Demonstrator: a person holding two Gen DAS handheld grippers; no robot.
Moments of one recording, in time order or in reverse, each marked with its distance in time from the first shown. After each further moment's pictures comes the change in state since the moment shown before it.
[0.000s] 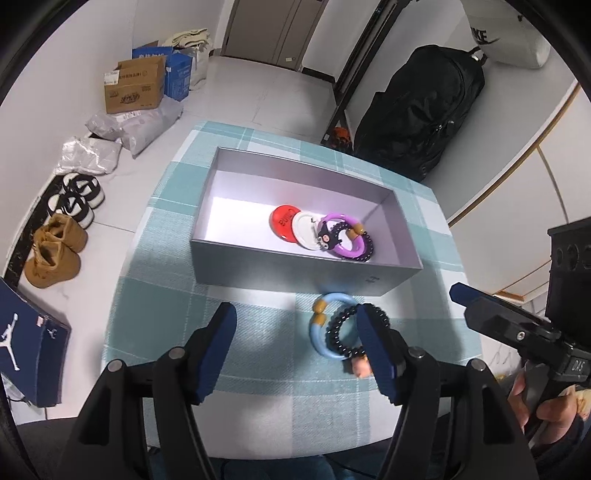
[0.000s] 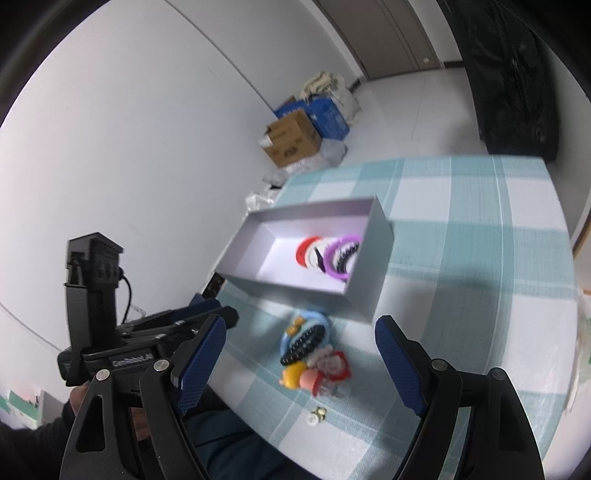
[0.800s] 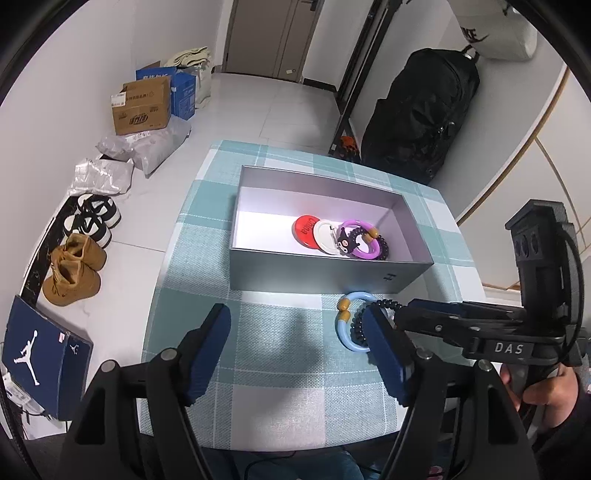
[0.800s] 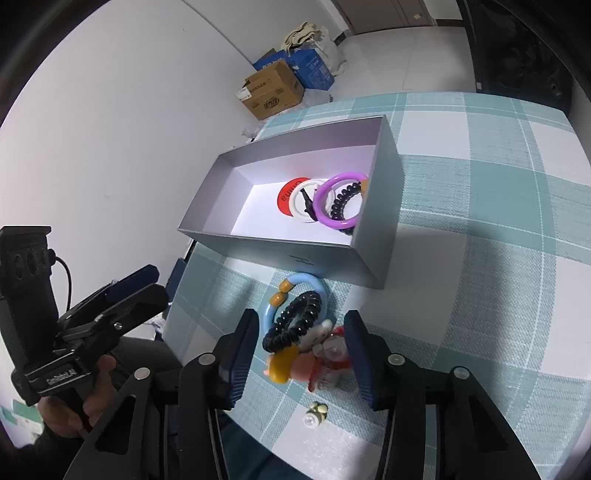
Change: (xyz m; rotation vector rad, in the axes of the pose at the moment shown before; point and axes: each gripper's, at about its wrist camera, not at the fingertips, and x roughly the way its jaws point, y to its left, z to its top) left arm -0.015 0.010 -0.005 0.046 -0.047 0.049; right arm 0.058 0.001 -0.007 0.034 0.173 -0.060
